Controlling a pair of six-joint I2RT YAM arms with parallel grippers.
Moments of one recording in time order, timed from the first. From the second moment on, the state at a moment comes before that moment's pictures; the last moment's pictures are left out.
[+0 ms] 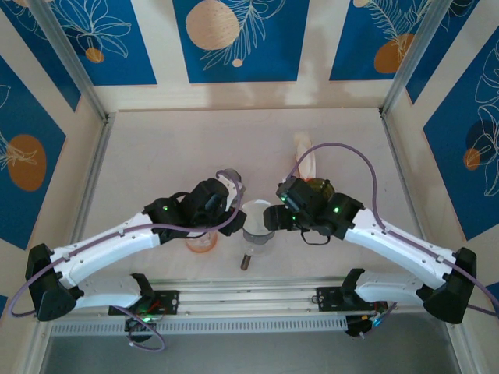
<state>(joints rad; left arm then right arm) -0.98 1.18 1.02 -0.64 -0.02 -0.42 0.92 1.10 1.02 -0.91 0.10 0.72</state>
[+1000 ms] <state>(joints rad) -0.98 1.18 1.02 -0.64 -0.02 -0.42 0.98 1.05 1.02 -0.90 0.13 0.72</state>
